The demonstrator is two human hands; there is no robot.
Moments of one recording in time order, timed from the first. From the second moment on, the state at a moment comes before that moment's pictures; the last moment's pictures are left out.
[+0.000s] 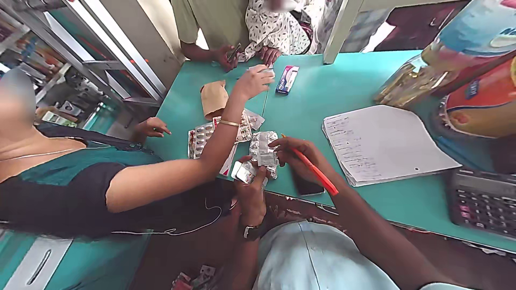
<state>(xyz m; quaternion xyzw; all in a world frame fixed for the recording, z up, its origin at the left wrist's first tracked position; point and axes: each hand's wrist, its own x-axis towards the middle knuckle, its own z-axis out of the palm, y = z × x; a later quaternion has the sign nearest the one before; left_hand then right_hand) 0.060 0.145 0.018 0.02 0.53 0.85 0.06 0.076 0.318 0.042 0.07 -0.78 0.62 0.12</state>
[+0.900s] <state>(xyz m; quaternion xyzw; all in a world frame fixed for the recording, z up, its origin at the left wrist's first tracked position) 0.087 0.152 0.020 0.09 0.54 0.82 0.17 -0.036 0.432 -0.010 -0.19 -0.84 0.46 0.20</state>
